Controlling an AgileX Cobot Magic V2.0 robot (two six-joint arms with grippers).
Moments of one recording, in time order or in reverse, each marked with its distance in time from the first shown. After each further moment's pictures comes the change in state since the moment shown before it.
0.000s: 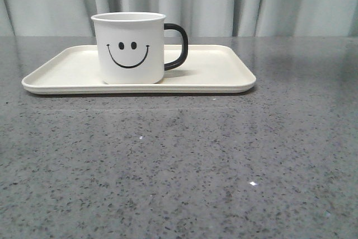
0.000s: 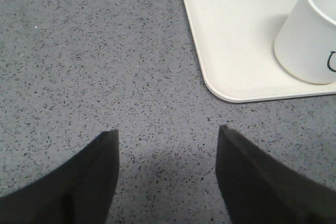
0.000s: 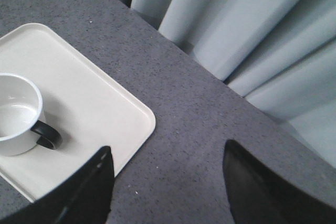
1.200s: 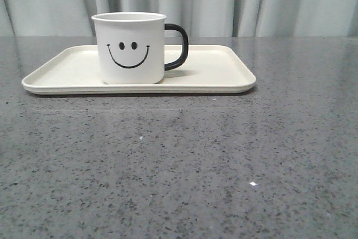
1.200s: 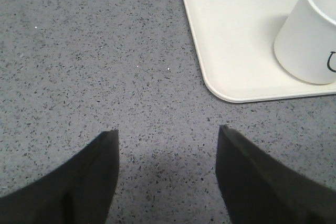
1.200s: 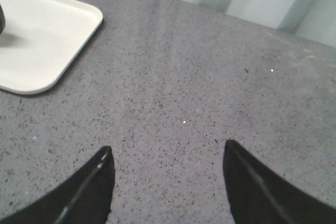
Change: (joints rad) left arm 0.000 0.000 0.000 0.000 0.000 0.000; right arm -0.234 -1.080 1.478 -0.002 -0.643 0.127
